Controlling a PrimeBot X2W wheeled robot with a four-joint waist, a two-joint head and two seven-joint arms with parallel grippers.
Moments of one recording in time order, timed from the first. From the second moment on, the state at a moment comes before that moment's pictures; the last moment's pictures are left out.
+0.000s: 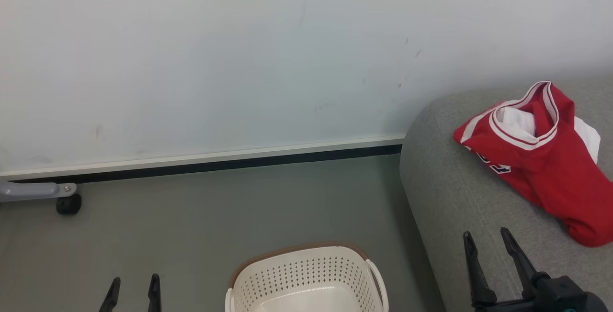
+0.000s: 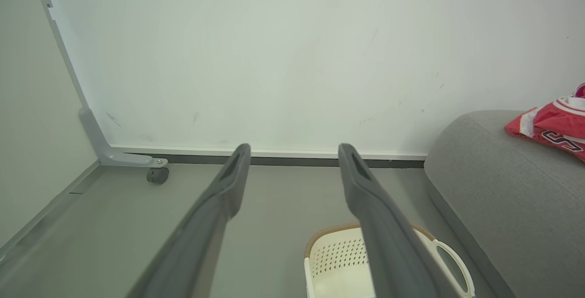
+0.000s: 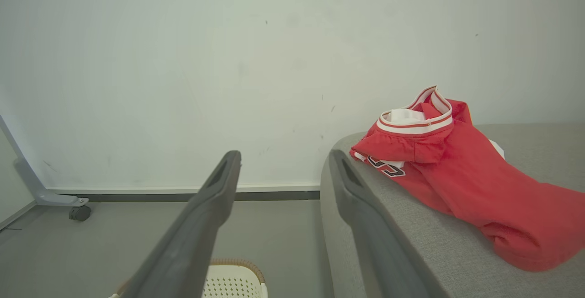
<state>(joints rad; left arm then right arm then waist) 0.17 0.28 -0.19 0.09 -0.48 0.12 -0.25 0.04 -0.23 0.29 0.08 0.30 -0.12 -0.25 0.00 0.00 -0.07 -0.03</state>
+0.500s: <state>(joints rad) 0.17 0.26 -0.18 0.08 -0.43 0.12 -0.25 0.06 -0.20 0.24 0.07 0.28 -0.12 -0.25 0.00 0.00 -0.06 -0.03</state>
